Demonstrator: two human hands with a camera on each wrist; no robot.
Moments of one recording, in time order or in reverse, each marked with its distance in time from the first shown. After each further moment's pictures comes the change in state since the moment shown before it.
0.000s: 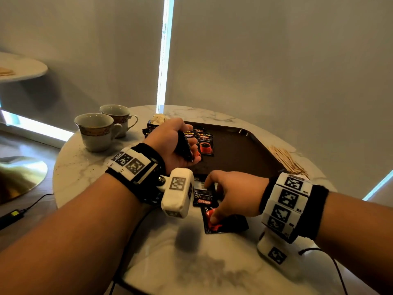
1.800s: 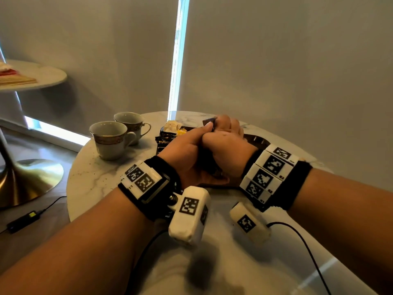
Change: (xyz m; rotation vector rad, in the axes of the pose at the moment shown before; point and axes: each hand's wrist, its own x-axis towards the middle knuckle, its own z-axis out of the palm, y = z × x) left_hand -0.005 -0.003 0.001 -0.012 -0.297 -0.032; right_hand 0.056 -0.048 -0.049 0.126 0.566 -0.178
